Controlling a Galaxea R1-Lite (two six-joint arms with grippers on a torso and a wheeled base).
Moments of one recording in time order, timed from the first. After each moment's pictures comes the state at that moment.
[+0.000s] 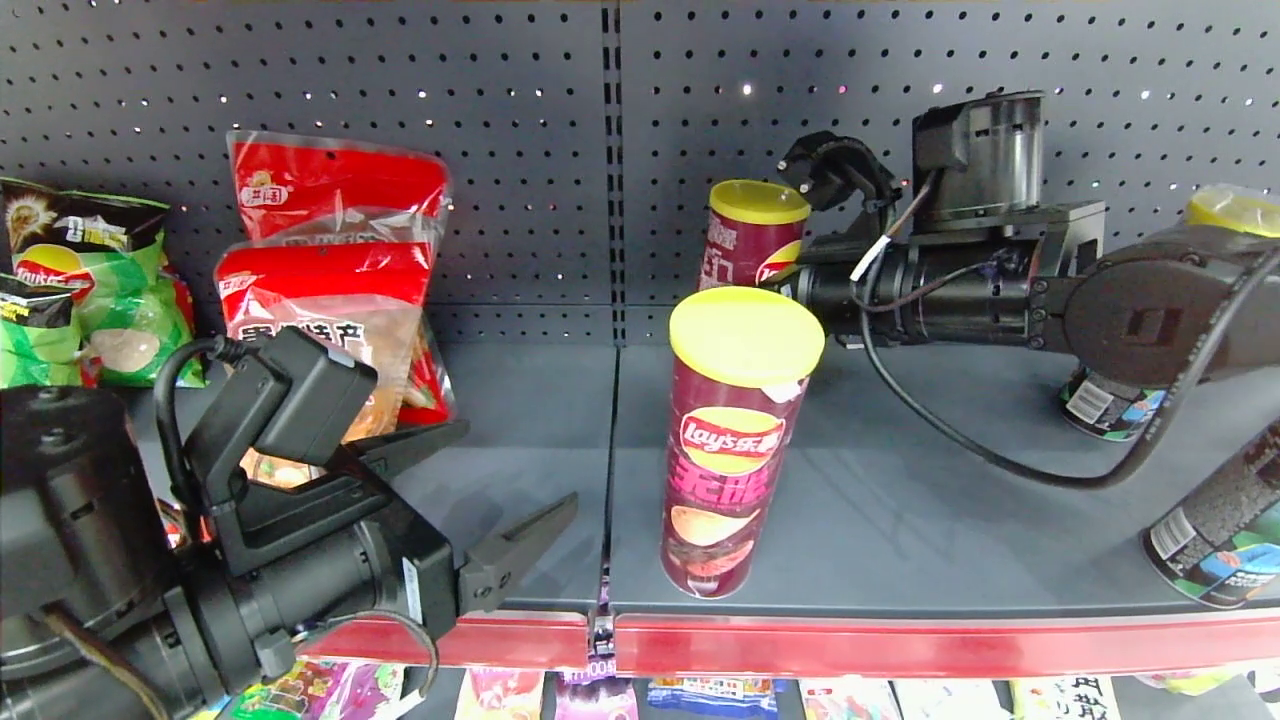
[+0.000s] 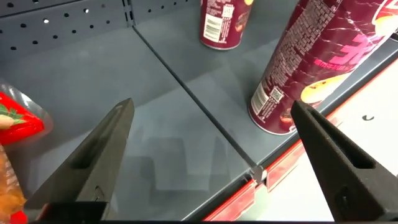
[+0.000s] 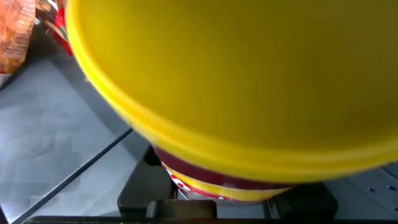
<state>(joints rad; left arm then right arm) -0.73 1.35 -0.46 -0.70 0.05 -0.05 0.55 1.84 -1.39 -0.14 0.17 -0.15</state>
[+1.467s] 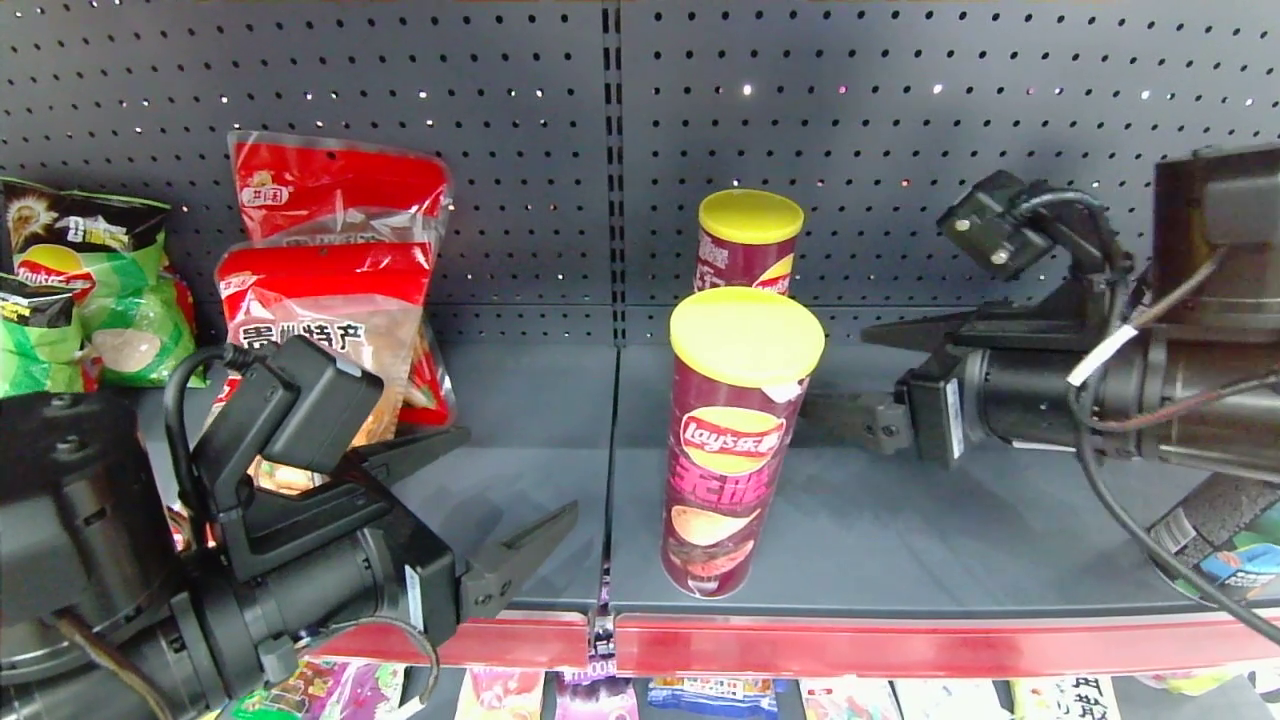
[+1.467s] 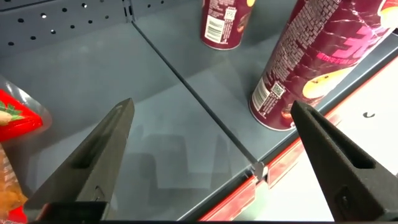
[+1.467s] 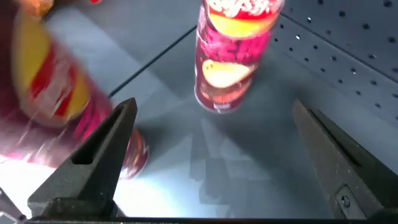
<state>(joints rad) -0.73 1.35 -0.45 -0.69 0.05 -0.05 0.59 1.46 -0.97 -0.14 0.08 -0.14</state>
